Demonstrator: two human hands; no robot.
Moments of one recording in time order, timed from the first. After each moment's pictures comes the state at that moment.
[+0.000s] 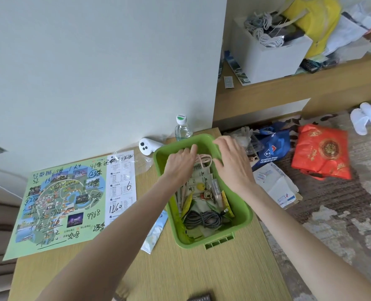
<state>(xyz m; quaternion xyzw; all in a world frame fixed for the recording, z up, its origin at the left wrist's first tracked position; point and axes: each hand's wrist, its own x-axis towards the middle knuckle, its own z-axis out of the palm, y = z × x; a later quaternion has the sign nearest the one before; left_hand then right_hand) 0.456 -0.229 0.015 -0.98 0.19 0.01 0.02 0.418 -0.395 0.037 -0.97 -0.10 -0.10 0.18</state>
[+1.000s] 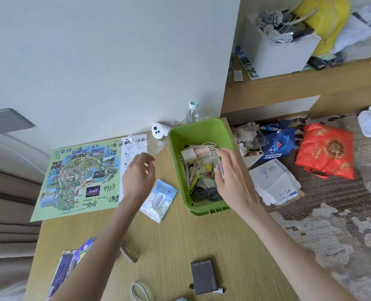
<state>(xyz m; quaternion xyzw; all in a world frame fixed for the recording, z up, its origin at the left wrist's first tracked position) 0.338 -0.112 0.034 -0.95 -0.05 -0.12 -0.29 0.317 -0.366 0.044 -0.97 -0.09 -0.11 0.22</state>
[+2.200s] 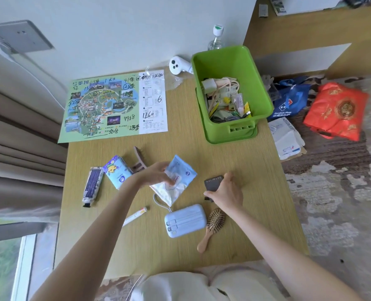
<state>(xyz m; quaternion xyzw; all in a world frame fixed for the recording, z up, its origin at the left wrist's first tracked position) 0.159 -0.062 -0.010 -0.77 -0.03 0.44 -0.46 0.106 -0.297 -0.061 -0.94 0.15 0.21 0.22</state>
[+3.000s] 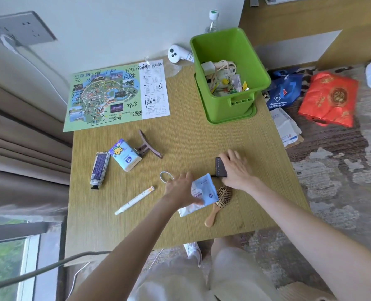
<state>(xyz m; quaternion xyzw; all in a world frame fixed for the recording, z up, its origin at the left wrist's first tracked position) 0.040 -0.118 -0.052 -0.95 0.09 0.29 -0.12 0.088 -0.322 -0.065 -0.97 -0.13 0.22 0.05</state>
